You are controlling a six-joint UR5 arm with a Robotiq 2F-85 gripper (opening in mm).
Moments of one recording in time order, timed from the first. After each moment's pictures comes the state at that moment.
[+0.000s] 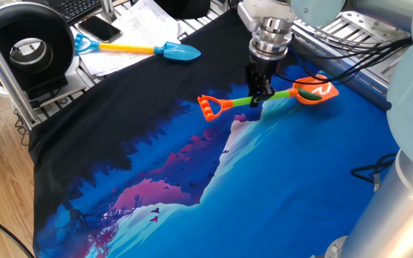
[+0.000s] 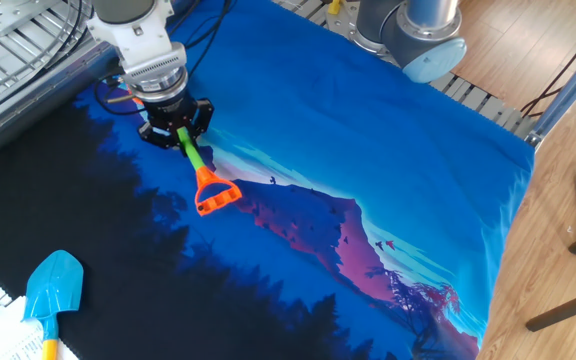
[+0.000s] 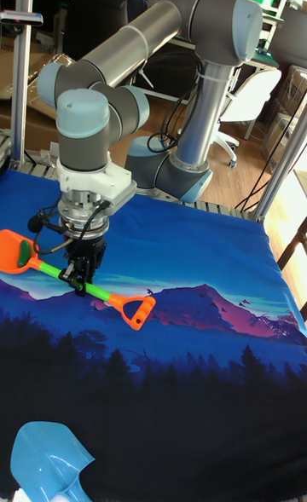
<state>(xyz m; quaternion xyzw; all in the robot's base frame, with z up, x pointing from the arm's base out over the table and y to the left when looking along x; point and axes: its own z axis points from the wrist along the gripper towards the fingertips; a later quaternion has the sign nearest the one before) 0.501 -0.095 0.027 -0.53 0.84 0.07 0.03</state>
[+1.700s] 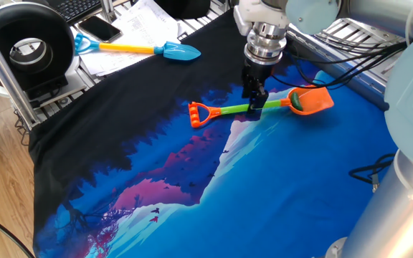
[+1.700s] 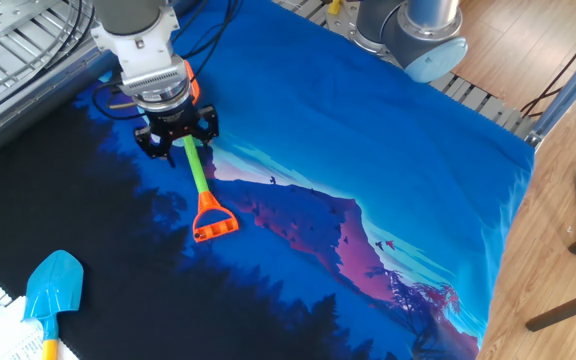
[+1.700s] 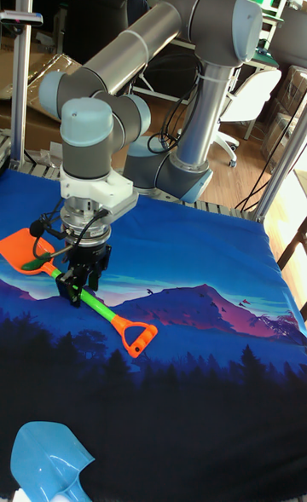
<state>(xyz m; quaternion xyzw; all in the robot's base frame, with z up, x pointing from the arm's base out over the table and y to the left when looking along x) 0.510 -0.091 0.016 -0.49 0.87 0.06 0.03</state>
